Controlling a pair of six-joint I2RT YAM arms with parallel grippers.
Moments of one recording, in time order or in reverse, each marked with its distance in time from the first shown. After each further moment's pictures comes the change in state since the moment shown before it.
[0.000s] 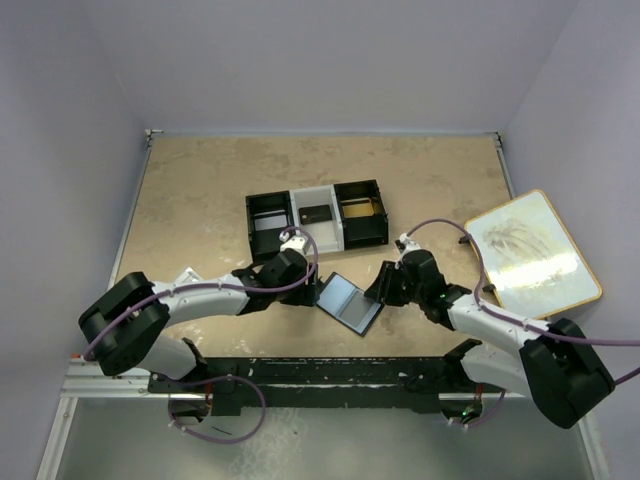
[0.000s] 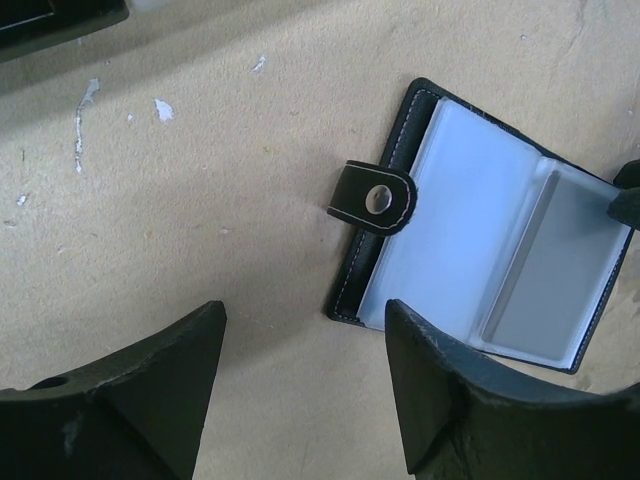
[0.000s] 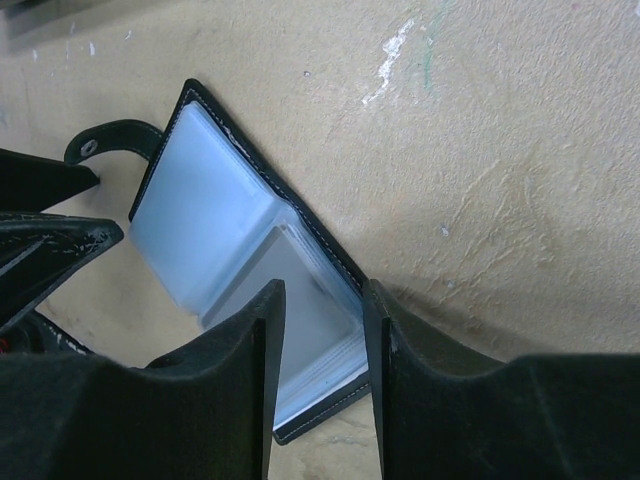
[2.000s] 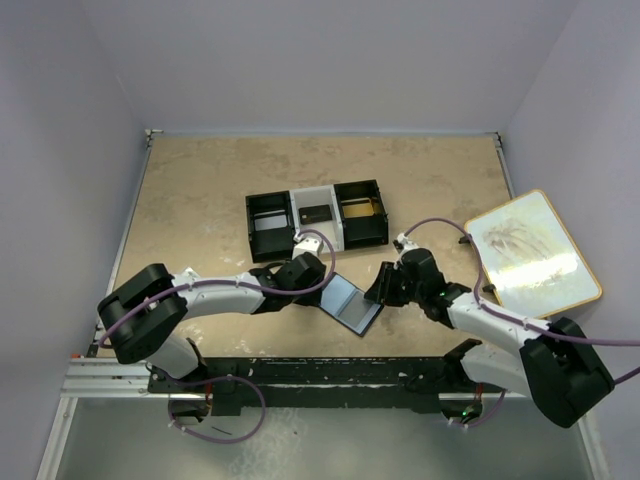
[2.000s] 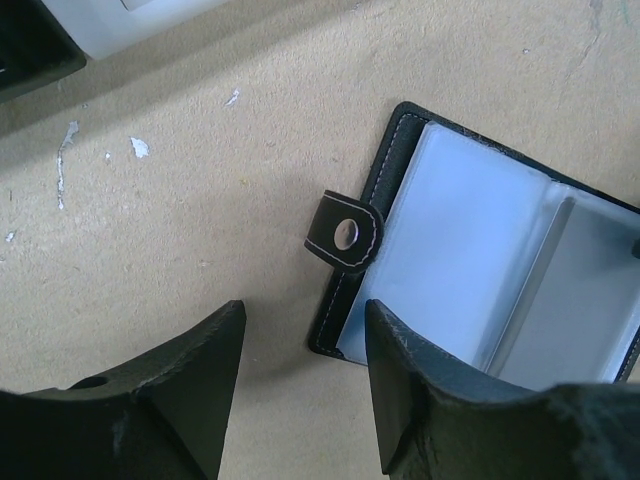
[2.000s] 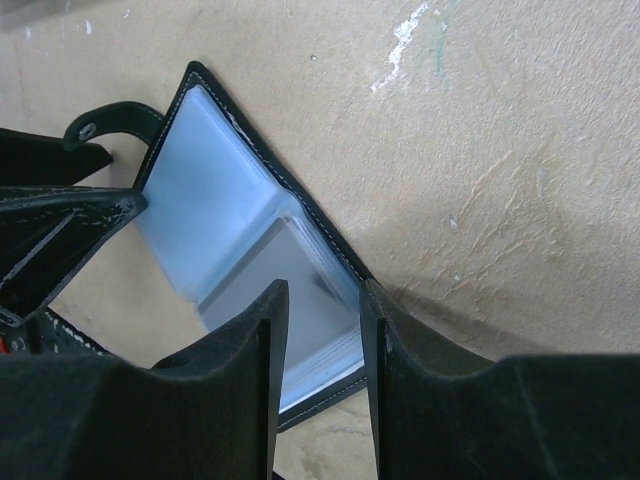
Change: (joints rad) left arm -0.084 0.105 0.089 -0.027 -0.145 0.018; right arm 0.000 -0.002 0.018 -0.035 -0.024 -0.021
